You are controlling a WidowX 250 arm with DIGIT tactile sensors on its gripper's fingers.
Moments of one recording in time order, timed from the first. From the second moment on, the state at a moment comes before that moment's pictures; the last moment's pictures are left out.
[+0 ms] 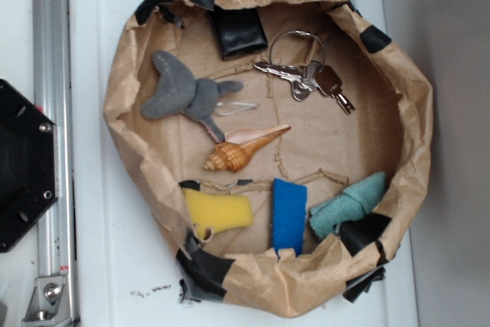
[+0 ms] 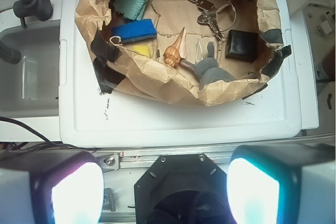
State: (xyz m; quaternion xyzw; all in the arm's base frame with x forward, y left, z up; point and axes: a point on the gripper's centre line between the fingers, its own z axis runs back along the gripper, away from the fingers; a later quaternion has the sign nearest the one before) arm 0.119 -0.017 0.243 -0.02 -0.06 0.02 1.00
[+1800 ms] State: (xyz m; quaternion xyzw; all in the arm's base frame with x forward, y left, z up) arm 0.204 0.068 0.063 0.00 0.05 -0.16 0.99
